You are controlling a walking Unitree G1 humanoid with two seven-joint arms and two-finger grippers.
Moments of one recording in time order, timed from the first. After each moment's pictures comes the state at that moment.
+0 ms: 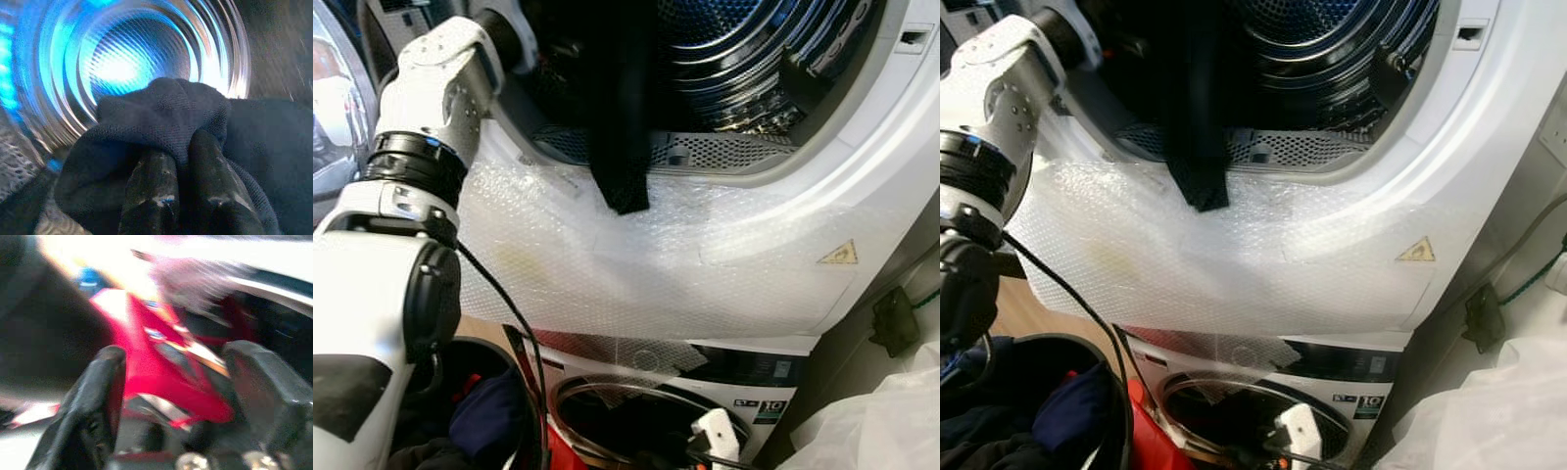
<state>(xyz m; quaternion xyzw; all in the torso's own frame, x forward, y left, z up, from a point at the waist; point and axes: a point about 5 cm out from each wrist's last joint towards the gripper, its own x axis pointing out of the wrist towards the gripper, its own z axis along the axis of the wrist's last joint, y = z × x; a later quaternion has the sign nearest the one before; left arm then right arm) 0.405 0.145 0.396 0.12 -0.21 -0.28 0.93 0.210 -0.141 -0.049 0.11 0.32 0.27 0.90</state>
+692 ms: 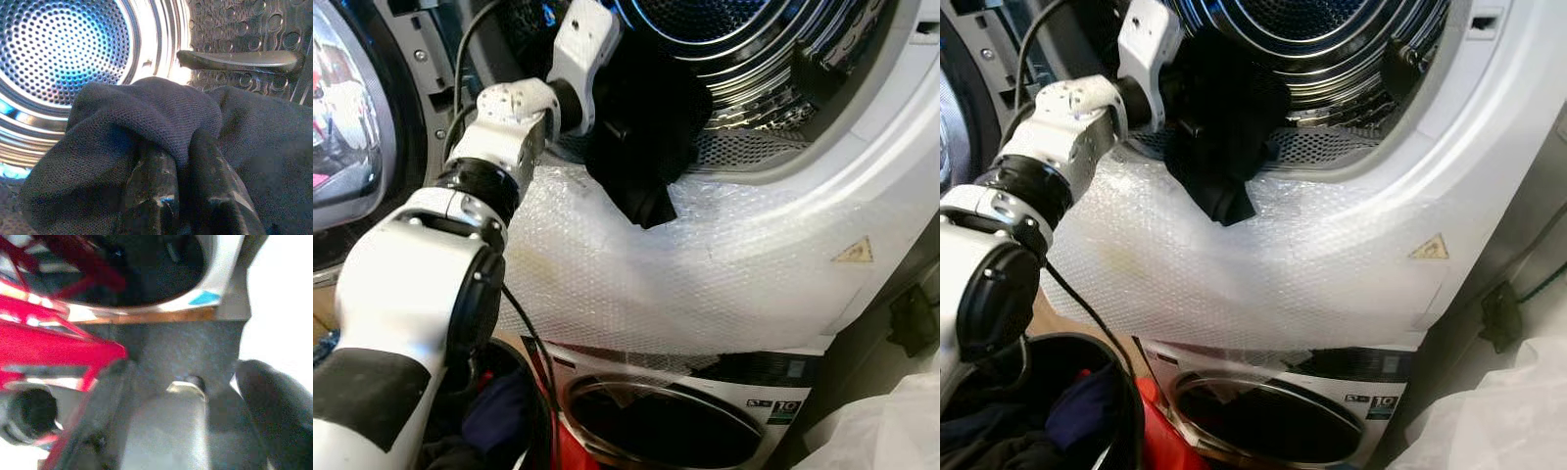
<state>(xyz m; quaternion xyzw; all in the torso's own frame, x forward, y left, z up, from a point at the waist) 0.410 0.094 0.382 0.16 -0.17 -0.33 0.91 0.115 -0.216 -0.099 0.07 0.45 -0.08 0.89</state>
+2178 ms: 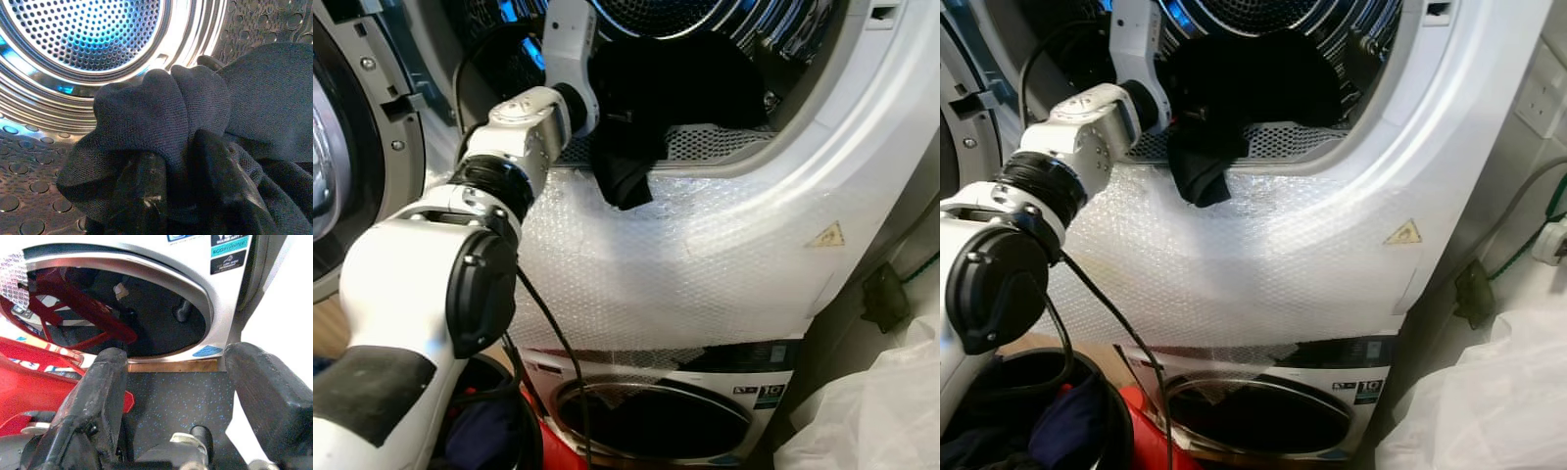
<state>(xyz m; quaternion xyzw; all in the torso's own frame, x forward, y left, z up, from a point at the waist) 0.421 0.106 0.372 -0.01 -0.12 -0.24 0.96 0.150 -0.217 -0.070 0.07 0.30 0.01 0.95</state>
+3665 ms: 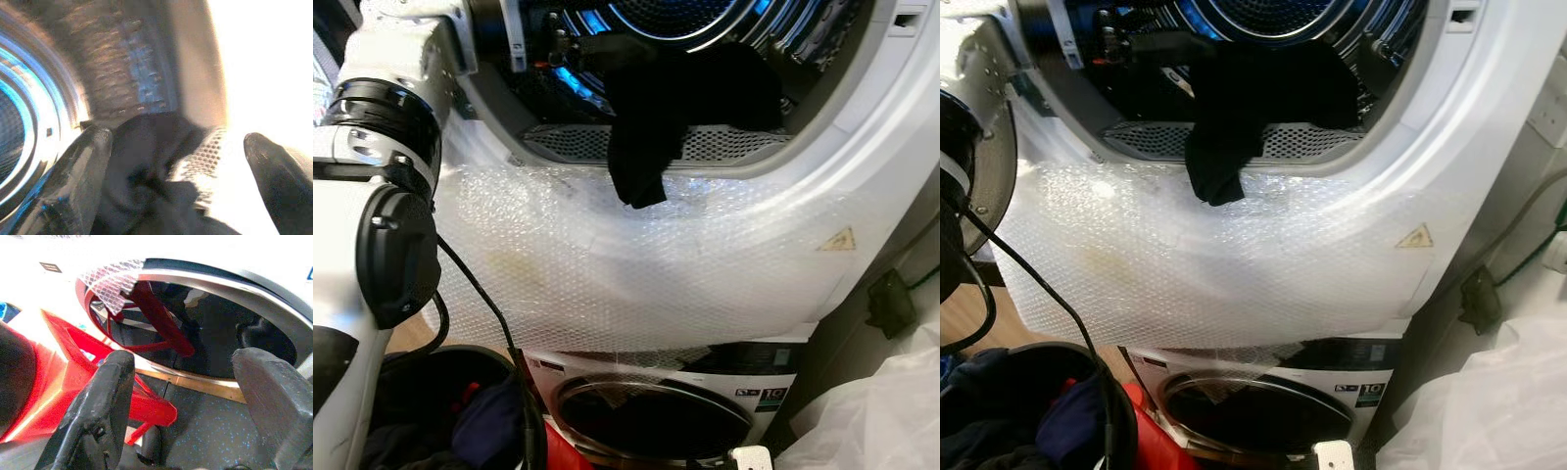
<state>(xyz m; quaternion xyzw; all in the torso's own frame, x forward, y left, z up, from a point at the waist) 0.363 0.146 0.440 0.19 -0.21 -0.57 0.77 0.190 -0.153 -0.064 0.06 0.29 0.13 0.95</state>
